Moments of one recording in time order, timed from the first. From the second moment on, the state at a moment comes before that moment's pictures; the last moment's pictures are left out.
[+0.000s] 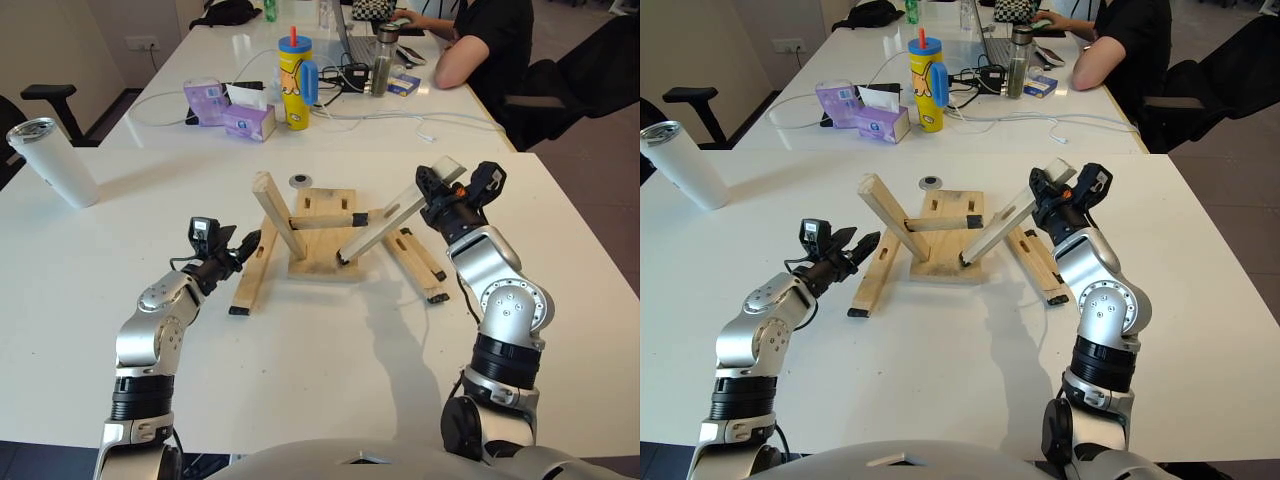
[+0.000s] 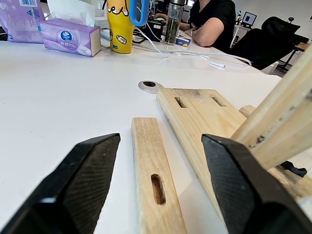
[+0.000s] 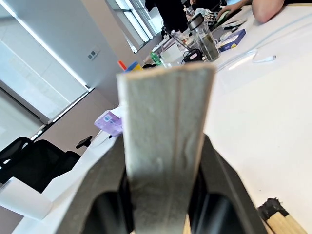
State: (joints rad) left arm -0.15 0.28 0.12 -0.11 -0.38 0.52 -0.40; right arm -0.36 -0.09 -0.31 -0.27 0.78 0.70 -0.14
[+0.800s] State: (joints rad) left arm -0.16 0.28 0.10 -0.11 -0.38 0.51 -0.40; right arm -0.44 -0.21 -0.29 -0.09 0.65 0.53 0.02
